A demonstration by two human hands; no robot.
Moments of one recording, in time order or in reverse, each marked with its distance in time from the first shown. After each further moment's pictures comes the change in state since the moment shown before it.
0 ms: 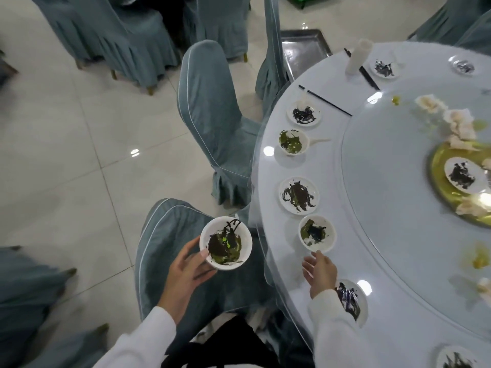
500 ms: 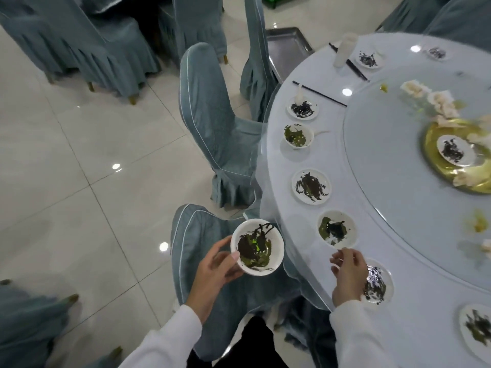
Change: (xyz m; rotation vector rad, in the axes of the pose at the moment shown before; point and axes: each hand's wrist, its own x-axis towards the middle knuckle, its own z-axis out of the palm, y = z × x) left_hand 0.004 0.028 -0.033 0.091 -0.236 -0.013; right_hand -0.070 0.024 0.010 0.117 0.206 -0.293
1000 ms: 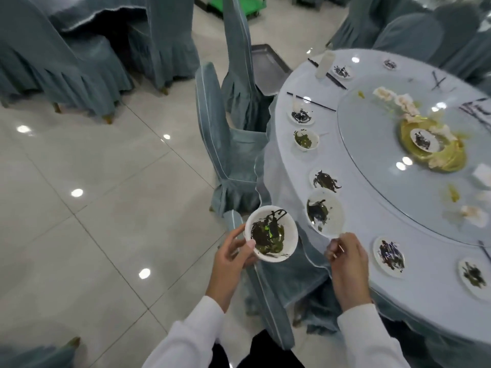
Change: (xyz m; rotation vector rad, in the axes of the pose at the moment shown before) left_hand 0.005 0.071 -0.135 0.008 -0.221 0.085; right_hand -0.208 -0.016 0.090 0.236 -0.225 -0.204
